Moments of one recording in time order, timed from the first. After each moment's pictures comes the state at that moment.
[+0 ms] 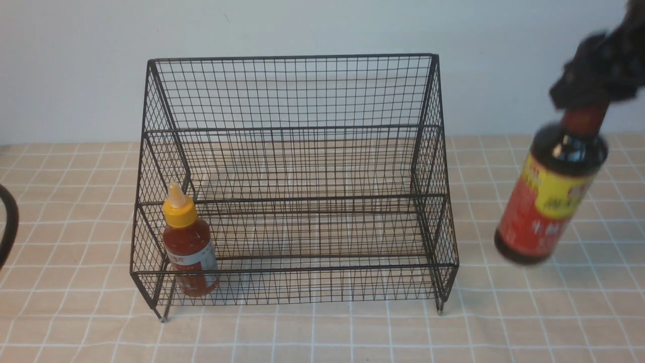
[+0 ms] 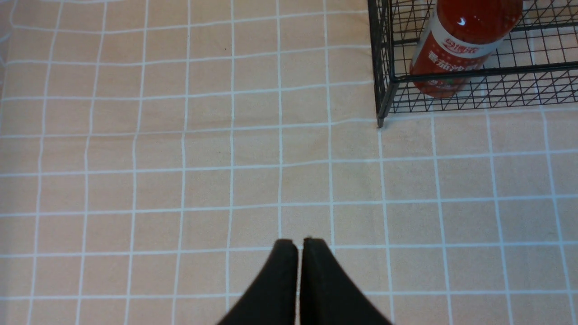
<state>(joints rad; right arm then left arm) 0.22 1.39 -1.64 0.15 1.29 -0.17 -0.29 0.71 -0.92 0.26 1.26 -0.25</state>
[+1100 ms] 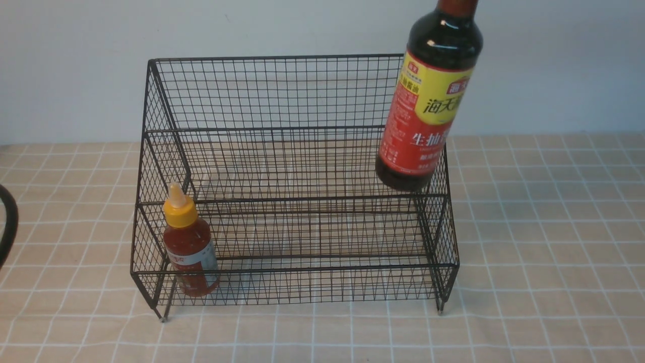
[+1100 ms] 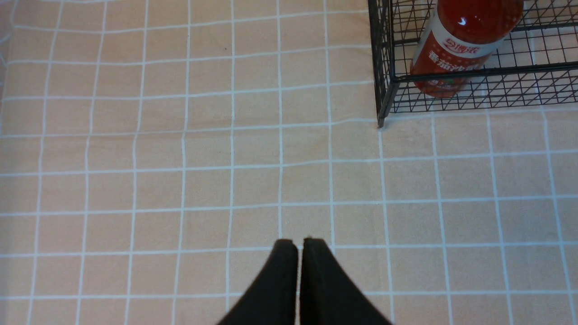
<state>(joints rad) 0.34 1.59 -1.87 0.42 1.07 -0.28 -0.29 0.71 -0.92 0.25 1.26 -0.25</state>
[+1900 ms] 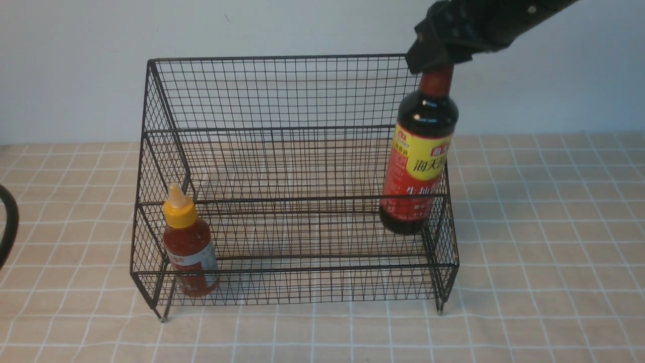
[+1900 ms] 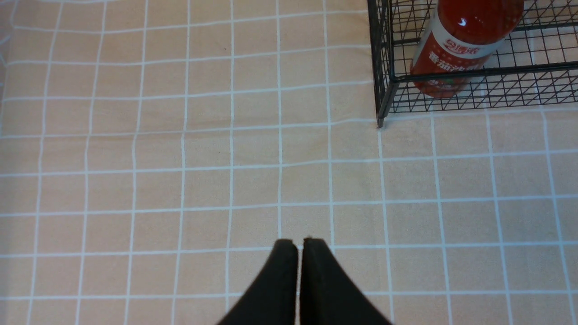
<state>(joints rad) 0.35 1.77 -1.87 0.33 1.19 -0.28 -0.29 0.71 -0.92 0.25 1.26 -0.25</state>
